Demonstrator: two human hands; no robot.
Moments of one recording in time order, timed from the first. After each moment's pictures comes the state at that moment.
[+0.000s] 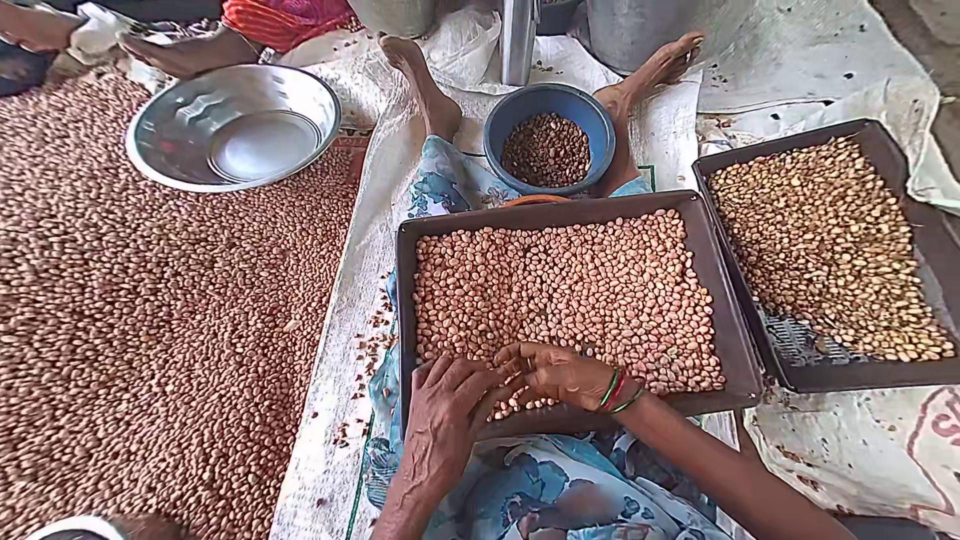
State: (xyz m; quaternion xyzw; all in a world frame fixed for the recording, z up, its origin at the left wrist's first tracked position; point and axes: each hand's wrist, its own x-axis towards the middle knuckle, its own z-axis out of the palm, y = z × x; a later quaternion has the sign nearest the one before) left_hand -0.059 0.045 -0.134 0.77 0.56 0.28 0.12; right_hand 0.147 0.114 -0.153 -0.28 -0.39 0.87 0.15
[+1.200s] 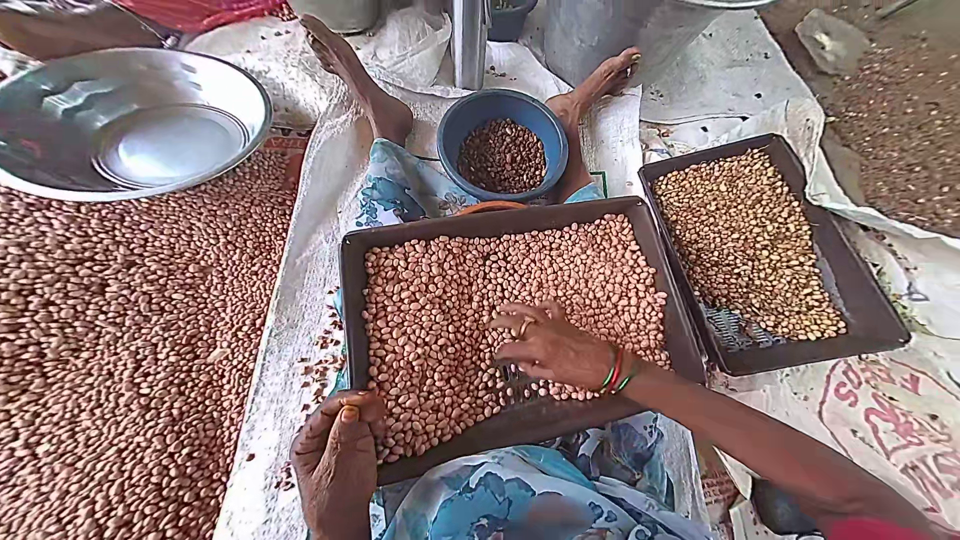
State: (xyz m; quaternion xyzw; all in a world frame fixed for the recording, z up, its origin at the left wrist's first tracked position) left_hand -0.098 0.041 -0.177 0.45 0.41 0.68 0.42; right_hand 0.196 0.143 -0.150 -0.29 -0.92 0.25 0.08
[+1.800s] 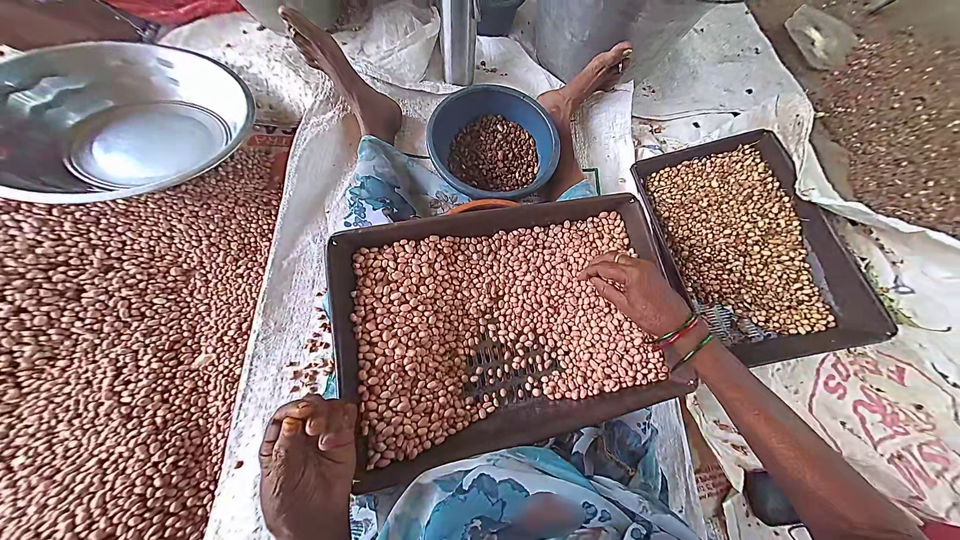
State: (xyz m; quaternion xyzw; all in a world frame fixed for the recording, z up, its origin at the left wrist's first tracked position) left_hand -0.112 0.045 -0.181 0.28 0.30 0.75 0.51; right_hand 0.290 0.176 -0.129 -0.48 -0.83 0.15 0.22
